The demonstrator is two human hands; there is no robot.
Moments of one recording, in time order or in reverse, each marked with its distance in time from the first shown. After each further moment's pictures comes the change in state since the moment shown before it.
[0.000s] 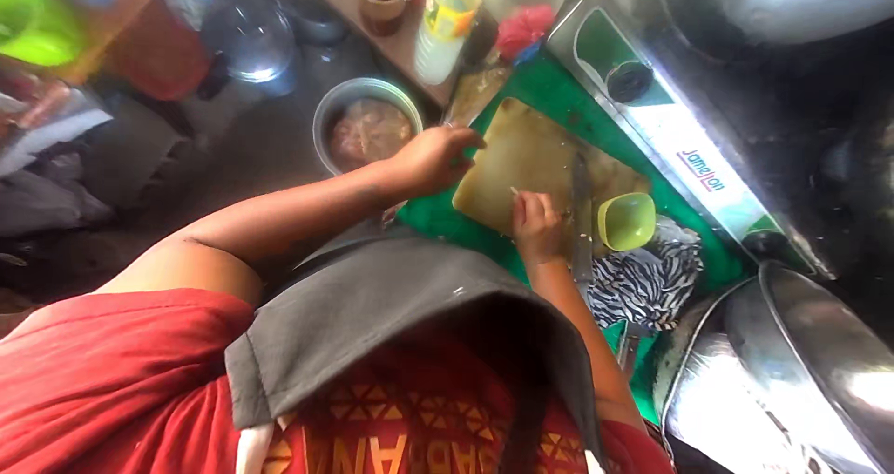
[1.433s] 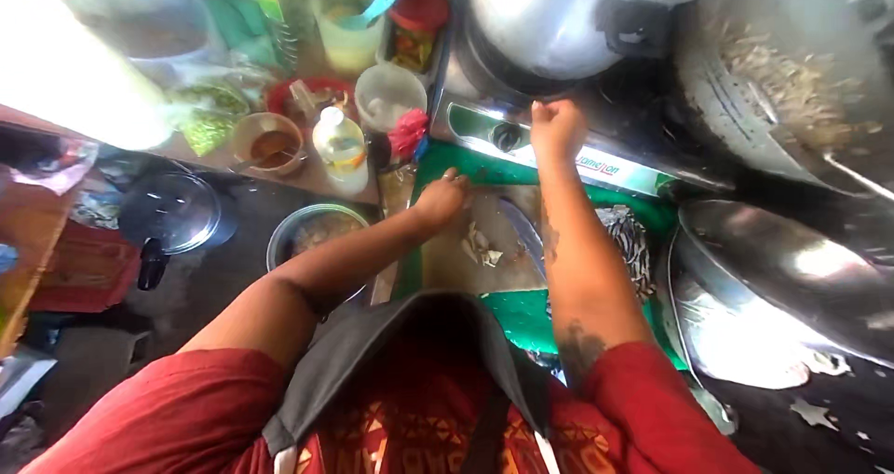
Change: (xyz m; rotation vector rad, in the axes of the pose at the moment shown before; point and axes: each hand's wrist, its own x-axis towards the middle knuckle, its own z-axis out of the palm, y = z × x) left_hand 0.170 -0.009 0.046 0.355 -0.409 0.224; right_hand 0.229 0.089 -0.088 0.000 0.082 1.042
